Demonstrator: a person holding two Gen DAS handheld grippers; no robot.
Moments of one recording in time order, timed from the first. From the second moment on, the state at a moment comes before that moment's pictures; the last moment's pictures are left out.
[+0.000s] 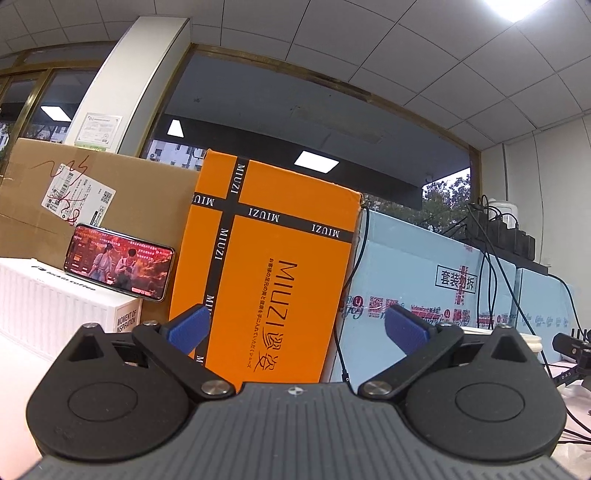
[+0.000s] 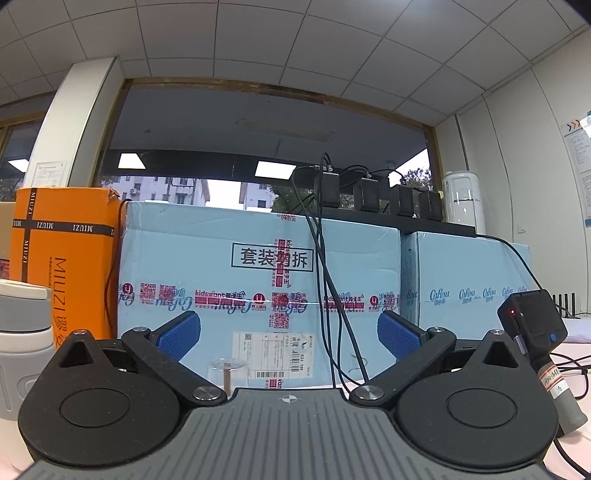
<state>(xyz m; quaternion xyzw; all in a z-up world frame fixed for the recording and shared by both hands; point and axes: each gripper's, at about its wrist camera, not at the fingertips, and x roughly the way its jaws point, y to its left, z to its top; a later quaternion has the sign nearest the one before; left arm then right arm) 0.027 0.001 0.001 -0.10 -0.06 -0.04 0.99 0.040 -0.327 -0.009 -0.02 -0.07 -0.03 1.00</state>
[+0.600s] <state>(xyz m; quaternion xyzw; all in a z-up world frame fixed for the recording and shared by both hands) 0.028 -0.001 0.001 -0.09 -0.06 -0.04 0.99 0.039 -0.326 -0.011 -0.01 -0.07 -0.03 1.00</state>
